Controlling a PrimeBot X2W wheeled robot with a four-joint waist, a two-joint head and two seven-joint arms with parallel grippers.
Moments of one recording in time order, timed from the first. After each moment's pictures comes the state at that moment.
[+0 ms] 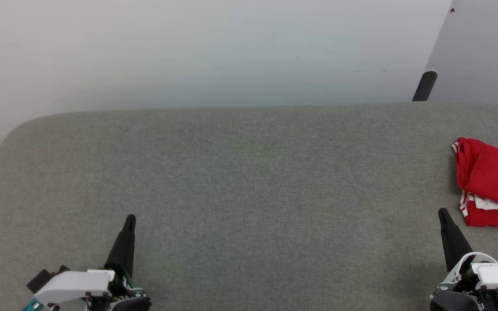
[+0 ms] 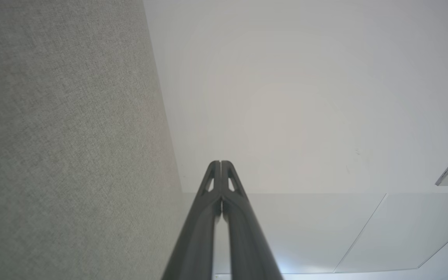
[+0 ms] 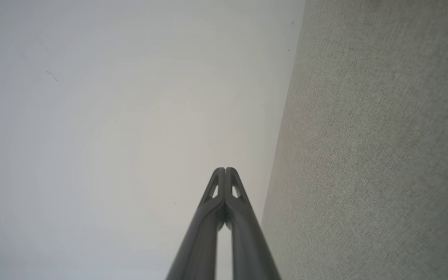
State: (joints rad) left arm -0.10 0.05 0.11 0.25 -1.61 -0.13 0.12; right arm -0.11 -0.05 -0.11 0.25 1.61 0.13 0.11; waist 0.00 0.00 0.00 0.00
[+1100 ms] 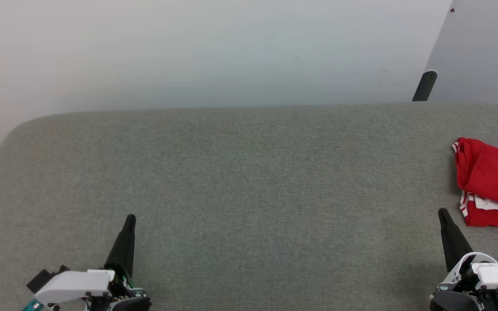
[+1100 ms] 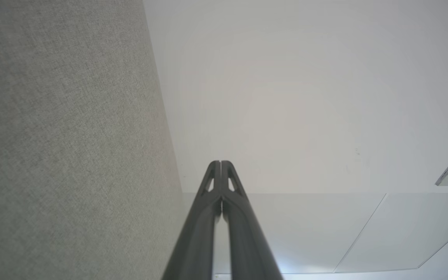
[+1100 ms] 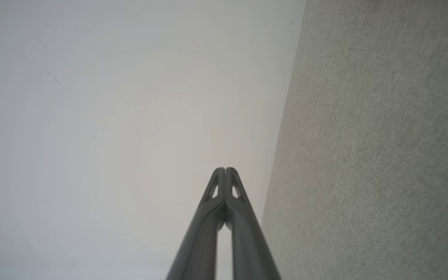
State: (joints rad) left arm -0.10 0.05 0.11 0.25 -1.61 -0.13 0.11; right arm -0.11 -0.05 -0.11 0.25 1.61 0.13 0.11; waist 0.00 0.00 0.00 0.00
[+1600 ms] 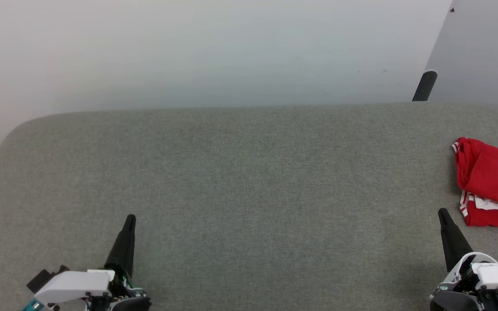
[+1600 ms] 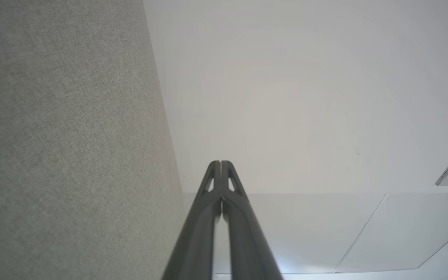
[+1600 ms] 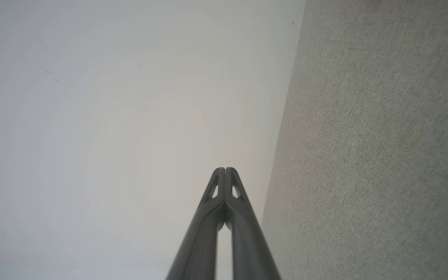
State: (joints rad) left arm -0.10 0.05 0.11 0.25 -1.61 -0.13 0.11; right arm -0.11 -0.05 -0.11 0.25 1.61 0.13 0.11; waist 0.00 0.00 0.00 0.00
